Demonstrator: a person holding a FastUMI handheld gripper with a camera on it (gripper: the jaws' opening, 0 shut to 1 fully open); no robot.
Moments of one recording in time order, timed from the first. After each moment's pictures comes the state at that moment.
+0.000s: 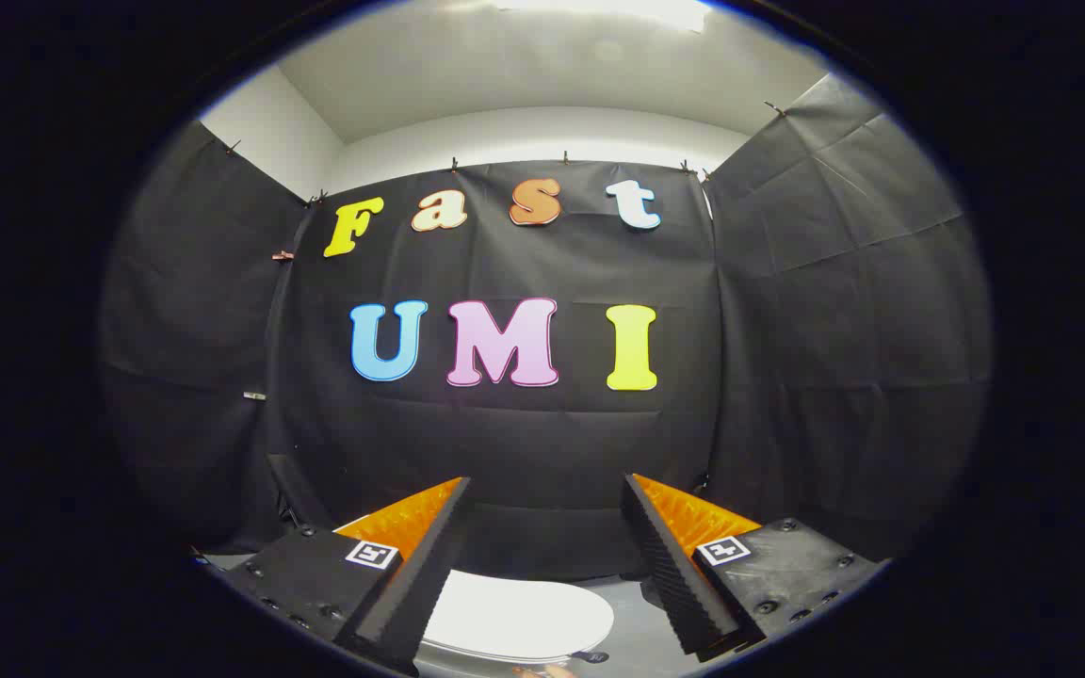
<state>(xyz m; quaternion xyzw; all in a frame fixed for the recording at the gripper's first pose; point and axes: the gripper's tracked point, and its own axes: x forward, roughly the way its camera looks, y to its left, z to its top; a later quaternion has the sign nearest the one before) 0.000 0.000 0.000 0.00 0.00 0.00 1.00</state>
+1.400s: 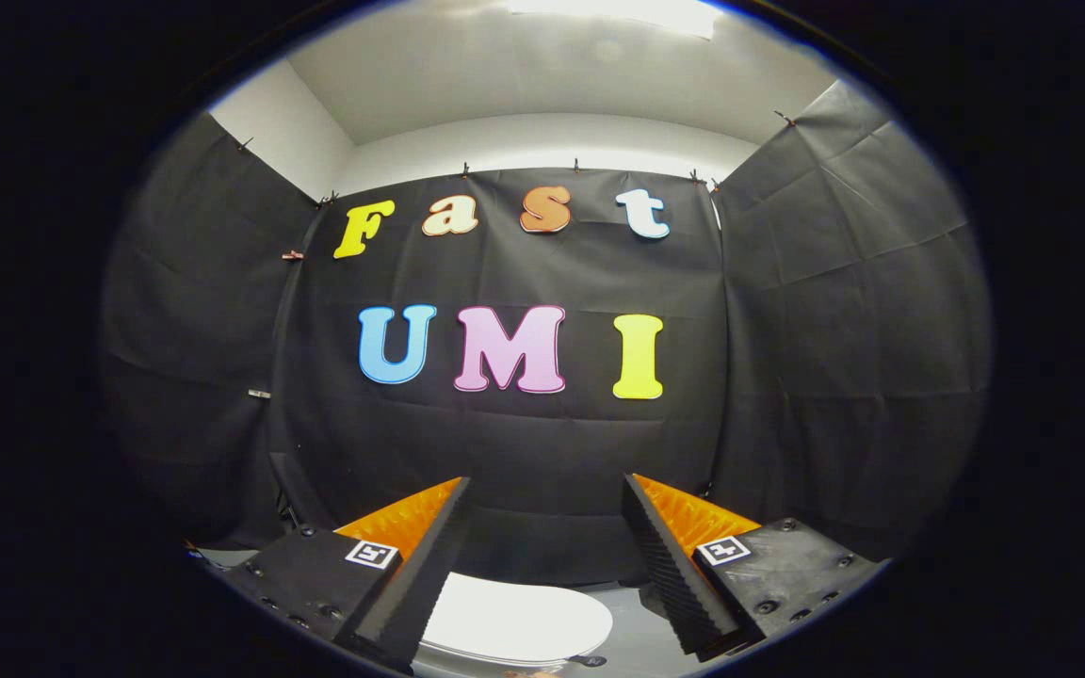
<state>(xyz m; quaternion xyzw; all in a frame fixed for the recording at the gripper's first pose) -0.004 0.006 0.006 -0.01 -0.01 0.01 1.00</state>
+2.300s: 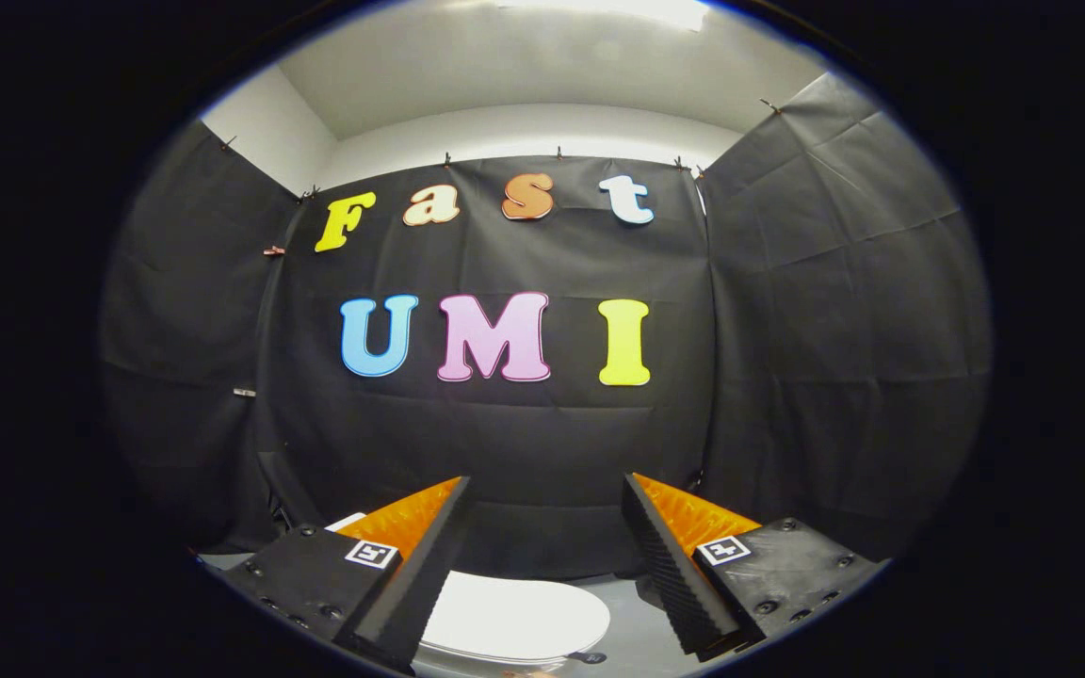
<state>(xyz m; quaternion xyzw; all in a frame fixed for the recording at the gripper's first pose) 0.015 -0.010 -0.019 0.01 0.01 -0.01 1.00</state>
